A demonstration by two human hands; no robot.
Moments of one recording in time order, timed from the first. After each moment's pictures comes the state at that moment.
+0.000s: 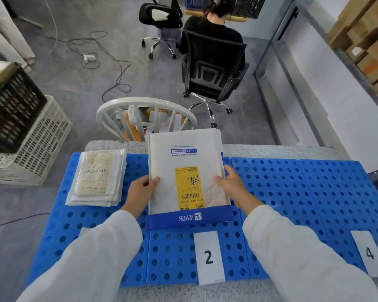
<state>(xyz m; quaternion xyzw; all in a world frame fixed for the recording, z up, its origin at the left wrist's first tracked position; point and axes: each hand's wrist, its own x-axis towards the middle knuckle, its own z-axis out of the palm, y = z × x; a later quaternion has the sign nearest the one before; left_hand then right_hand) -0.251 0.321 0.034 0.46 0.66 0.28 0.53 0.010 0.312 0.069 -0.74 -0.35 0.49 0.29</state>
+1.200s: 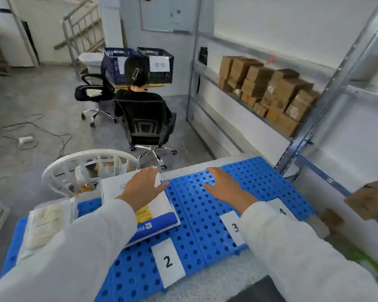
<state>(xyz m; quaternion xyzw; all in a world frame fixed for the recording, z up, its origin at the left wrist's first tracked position) -0.132 0.264 0.203 0.87 0.46 0.11 0.17 0.100 0.163 0.209 -0.79 -0.57 0.17 0.14</state>
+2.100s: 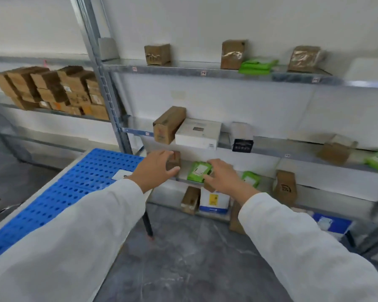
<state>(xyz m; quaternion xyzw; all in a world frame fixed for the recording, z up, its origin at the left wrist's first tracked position) 0.145 -0.173 0.280 0.99 -0.04 0.07 0.15 0.195 -0.394 0.242 -0.96 -0.18 0.04 0.20</state>
